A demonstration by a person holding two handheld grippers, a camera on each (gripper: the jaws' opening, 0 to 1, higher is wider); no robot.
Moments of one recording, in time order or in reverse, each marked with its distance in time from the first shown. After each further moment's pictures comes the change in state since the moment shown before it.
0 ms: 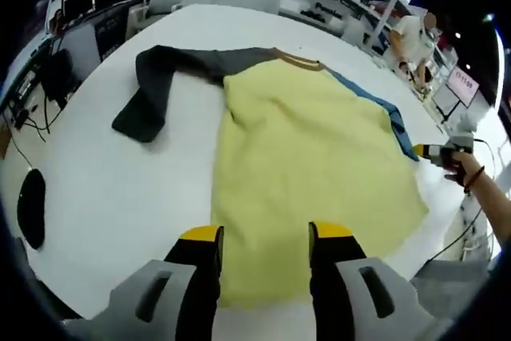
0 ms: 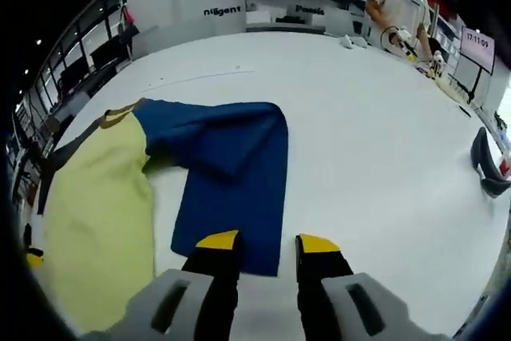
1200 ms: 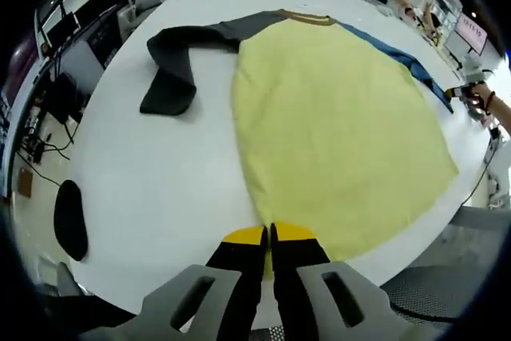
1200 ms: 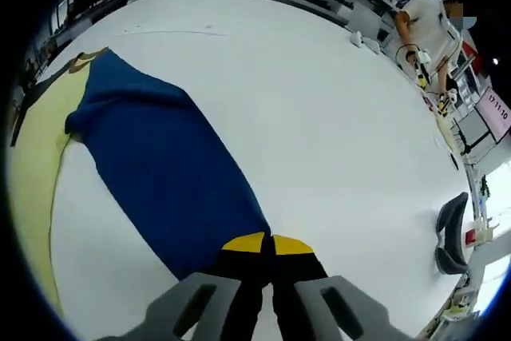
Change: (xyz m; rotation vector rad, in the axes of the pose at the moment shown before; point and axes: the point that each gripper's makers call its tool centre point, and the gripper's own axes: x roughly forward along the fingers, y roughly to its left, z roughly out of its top) left arm -0.016 0.047 -0.028 0.183 0.180 0.132; right arm 0.011 -0.122 0.021 -0.302 0.185 -0.112
